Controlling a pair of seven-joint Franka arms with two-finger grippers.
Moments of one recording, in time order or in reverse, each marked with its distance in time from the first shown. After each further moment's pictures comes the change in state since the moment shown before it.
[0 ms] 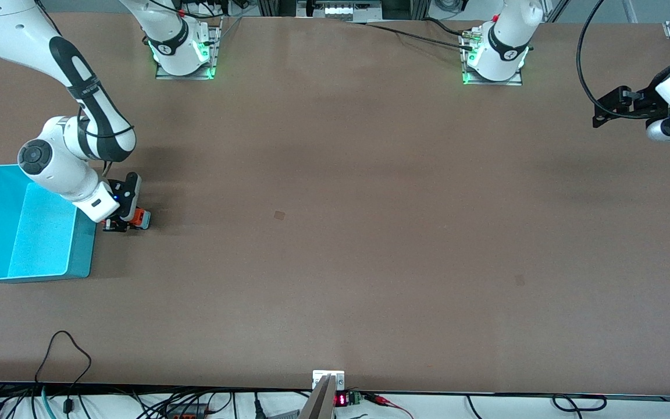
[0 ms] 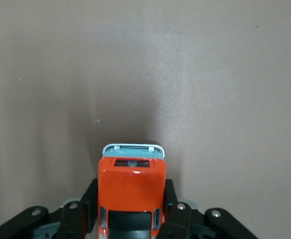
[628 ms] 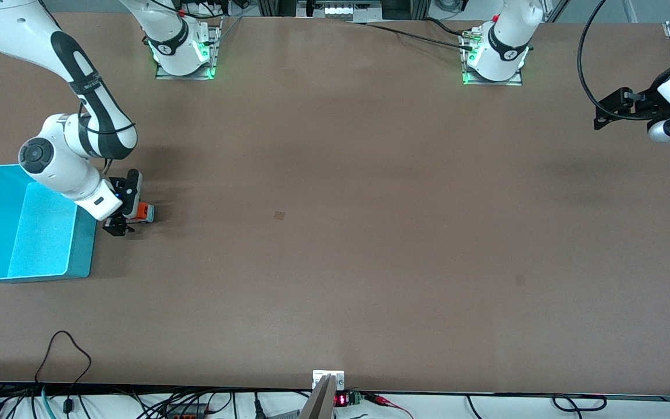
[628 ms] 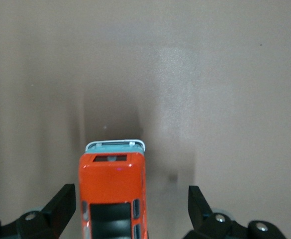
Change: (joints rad) left arm 0.000 0.000 0.002 0.000 0.000 0.008 0.000; right arm 0.019 -0.013 -0.001 -0.002 0.000 -0.016 -0.041
